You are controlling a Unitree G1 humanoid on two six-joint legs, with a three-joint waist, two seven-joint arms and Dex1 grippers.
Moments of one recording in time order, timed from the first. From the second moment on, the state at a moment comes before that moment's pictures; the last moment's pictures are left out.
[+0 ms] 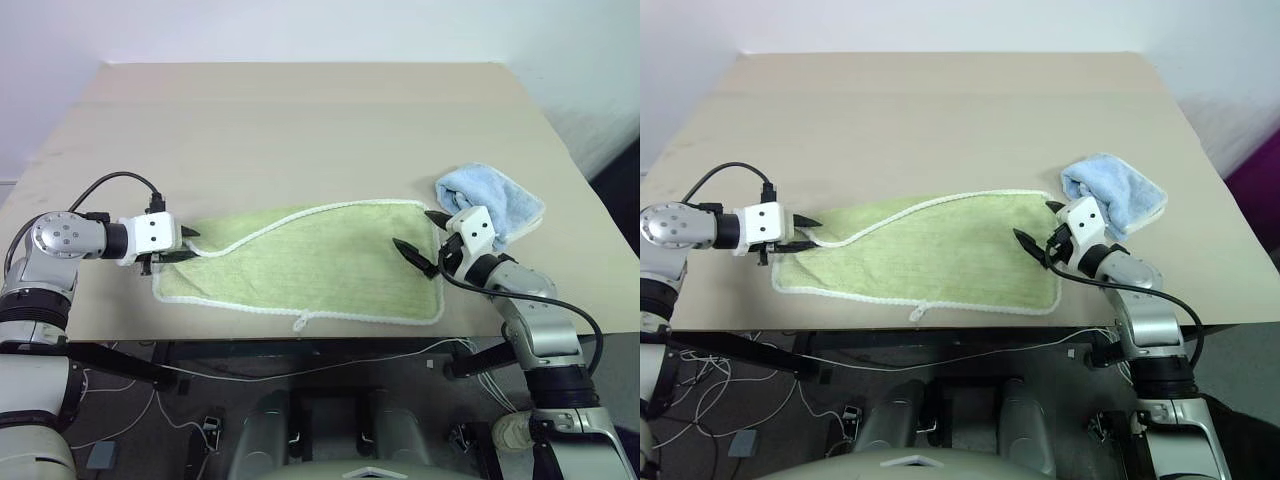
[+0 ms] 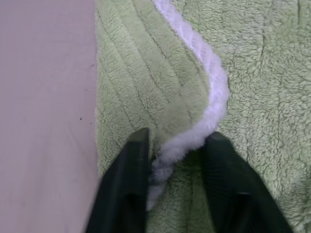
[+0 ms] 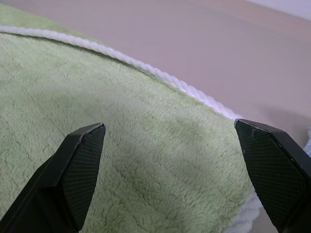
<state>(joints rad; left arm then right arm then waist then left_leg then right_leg) -0.71 0.89 -0.13 0.87 0.05 -0.60 -1.24 -0.28 -0.49 -0.06 0.03 0.22 0.18 0.65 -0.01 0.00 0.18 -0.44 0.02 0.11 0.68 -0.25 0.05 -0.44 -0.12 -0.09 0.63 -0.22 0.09</state>
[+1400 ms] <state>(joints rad) -0.44 0.94 0.06 0.64 -0.19 -0.20 -1.28 -0.83 -0.58 0.06 0.88 0.00 -0.16 0.92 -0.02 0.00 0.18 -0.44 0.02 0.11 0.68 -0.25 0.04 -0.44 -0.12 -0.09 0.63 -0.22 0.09</state>
